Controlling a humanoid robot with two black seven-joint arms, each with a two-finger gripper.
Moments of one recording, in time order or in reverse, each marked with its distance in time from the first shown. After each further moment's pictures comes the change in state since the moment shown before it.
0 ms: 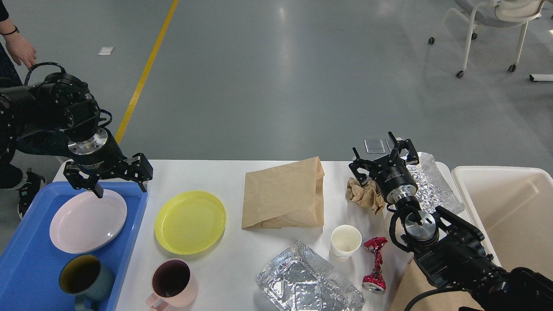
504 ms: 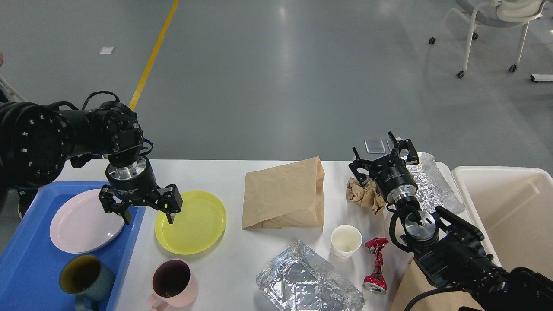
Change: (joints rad) left arm 0.040 -0.141 -0.006 -0.085 0.010 0.000 -0.001; right arm 0.000 0.000 0.000 0.000 0.000 0.000 0.000
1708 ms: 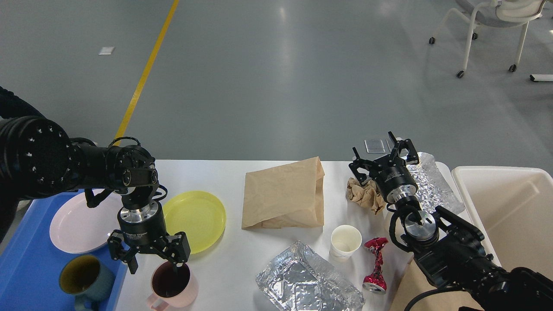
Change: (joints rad) left arm 0.088 0.006 -0.122 -0.143 0.081 0.000 0.054; right arm 0.000 0.000 0.000 0.000 0.000 0.000 0.000
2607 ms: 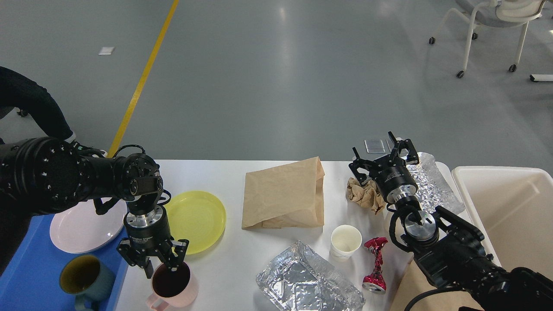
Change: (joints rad) left arm 0.087 -0.021 -0.035 0.112 0.003 0.000 0.021; right arm 0.000 0.000 0.000 0.000 0.000 0.000 0.000
